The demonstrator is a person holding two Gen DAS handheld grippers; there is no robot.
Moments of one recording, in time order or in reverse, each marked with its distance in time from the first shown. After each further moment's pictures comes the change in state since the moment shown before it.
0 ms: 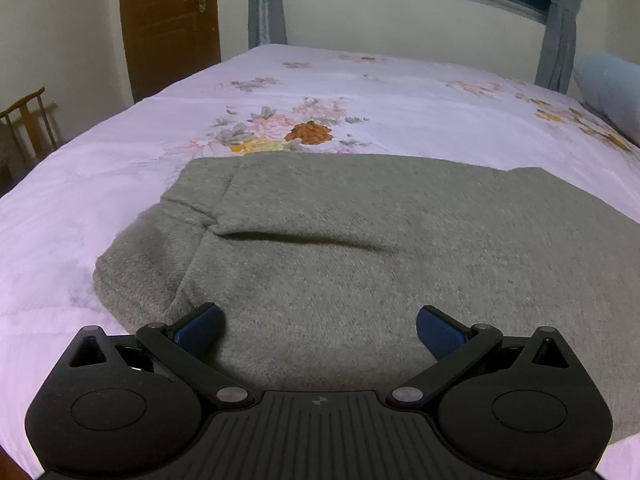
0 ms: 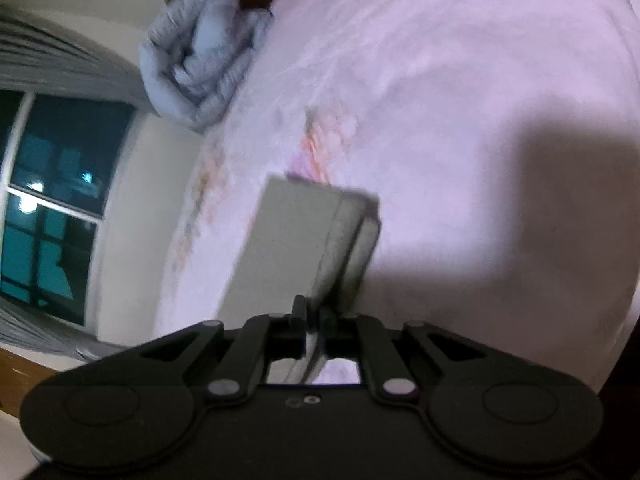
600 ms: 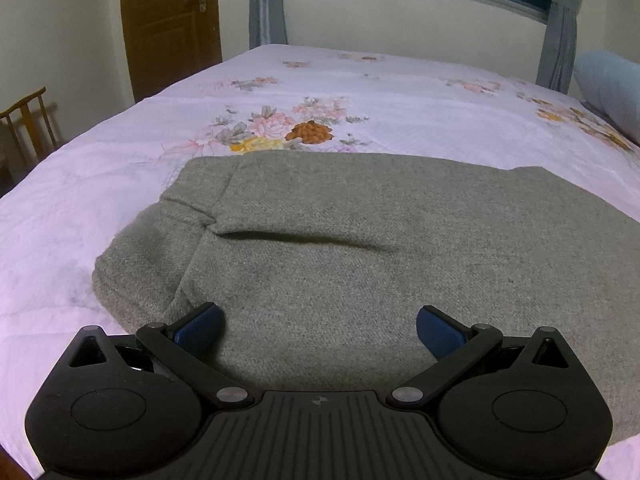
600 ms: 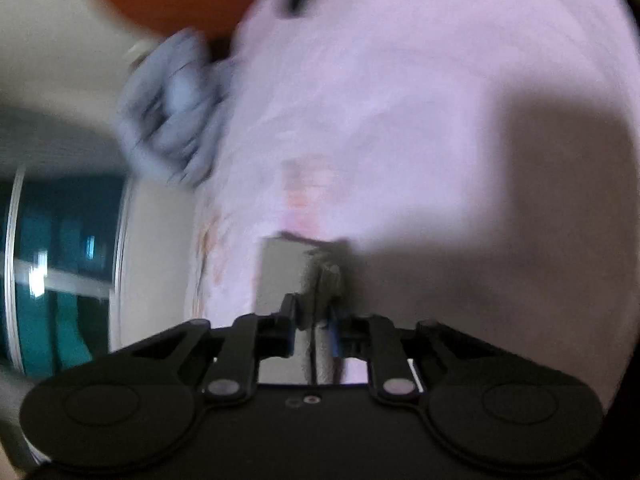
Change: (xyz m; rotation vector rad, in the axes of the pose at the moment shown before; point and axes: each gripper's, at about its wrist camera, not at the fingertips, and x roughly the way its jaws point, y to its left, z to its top) left arm 0.002 0.000 -0.001 0.001 -0.006 0.005; right arm 0.009 0.006 0.019 0.102 -0.068 0.019
